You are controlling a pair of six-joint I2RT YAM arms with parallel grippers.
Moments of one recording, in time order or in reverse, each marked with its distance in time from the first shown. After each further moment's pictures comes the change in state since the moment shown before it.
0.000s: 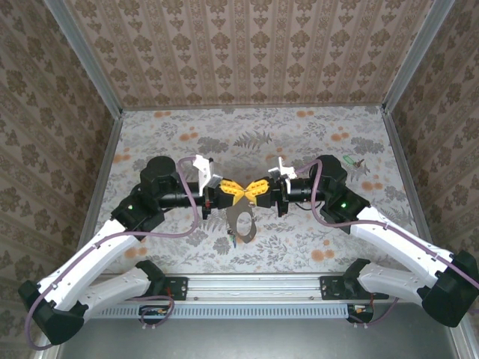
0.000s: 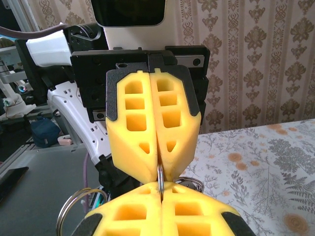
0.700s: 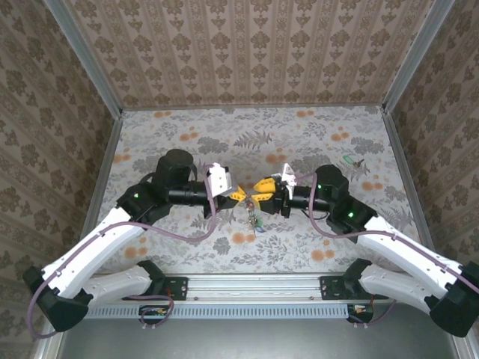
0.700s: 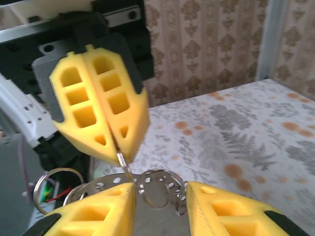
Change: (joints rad) left arm -0.053 0.122 0.164 -0.353 -0.141 0.435; right arm 0.011 -0.123 -0.082 -0.183 0.310 -0.113
